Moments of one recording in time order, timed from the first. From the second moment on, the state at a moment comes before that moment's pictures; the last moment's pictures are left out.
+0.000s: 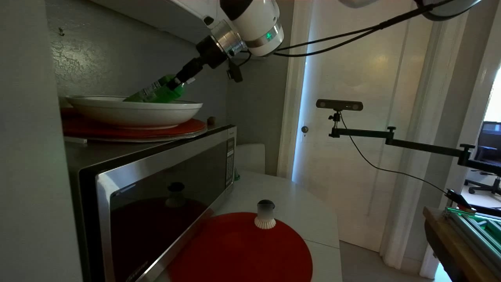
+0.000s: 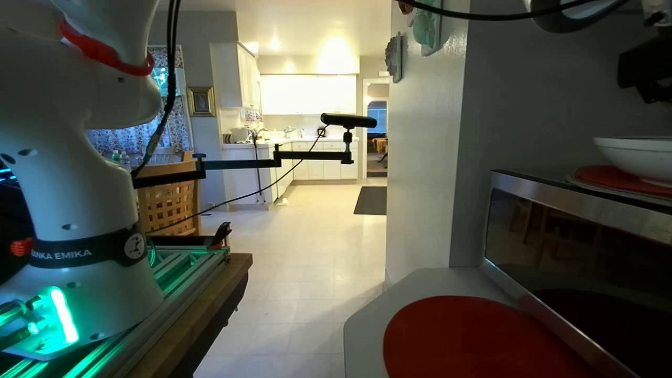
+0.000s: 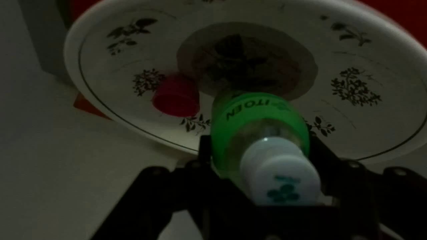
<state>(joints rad) -0.16 0.64 0.19 -1.40 0.58 2.77 -1.18</state>
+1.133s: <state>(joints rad) -0.21 0.61 0.20 -1.46 0.46 2.77 -0.95</state>
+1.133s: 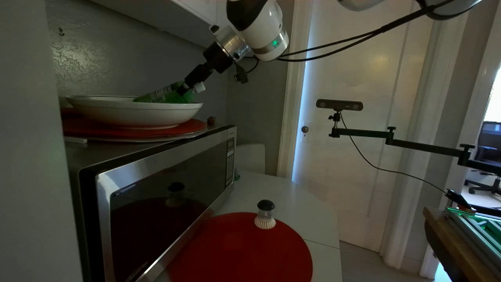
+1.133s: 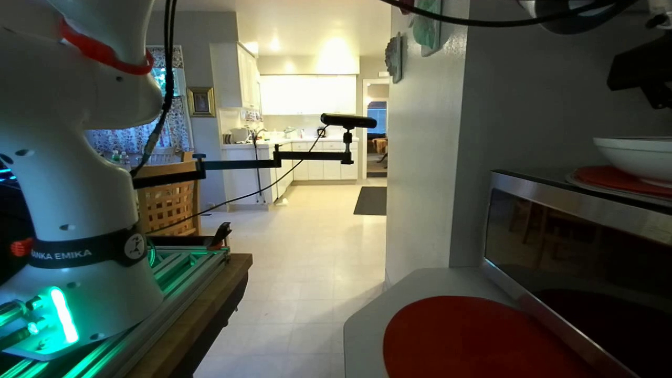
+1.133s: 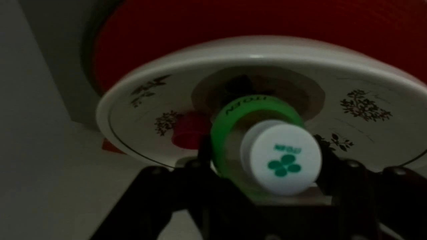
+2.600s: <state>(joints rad) -0.12 -0.07 -0.04 -1.94 0.04 1.94 -0.11</state>
